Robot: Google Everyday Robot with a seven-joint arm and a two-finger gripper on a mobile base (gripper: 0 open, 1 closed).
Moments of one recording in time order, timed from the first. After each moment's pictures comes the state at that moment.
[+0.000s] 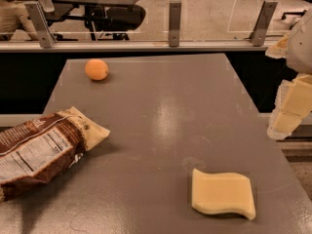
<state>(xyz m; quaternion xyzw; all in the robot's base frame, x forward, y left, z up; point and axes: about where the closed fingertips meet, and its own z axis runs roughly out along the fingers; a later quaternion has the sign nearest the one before) 0.438 -0.217 0.977 -0.60 0.78 -0.03 0.16</state>
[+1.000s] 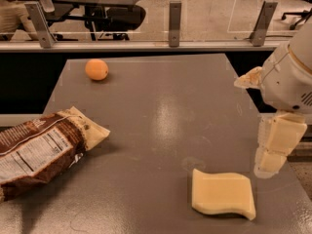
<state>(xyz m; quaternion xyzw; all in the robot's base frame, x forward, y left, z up) 0.393 -0.168 0.941 -0.68 0.72 0.02 0.14</state>
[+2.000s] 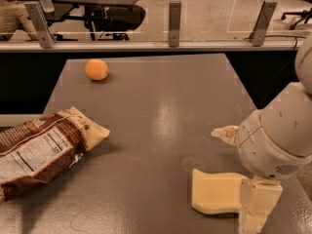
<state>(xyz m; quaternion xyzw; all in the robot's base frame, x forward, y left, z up) 0.337 -0.138 0.857 -0.72 0.68 0.07 0.13</state>
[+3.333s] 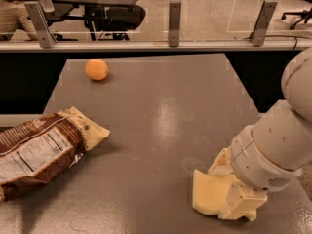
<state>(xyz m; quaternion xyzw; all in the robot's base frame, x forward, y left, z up) 0.325 -0.133 0.829 -0.72 0.67 0.10 0.12</state>
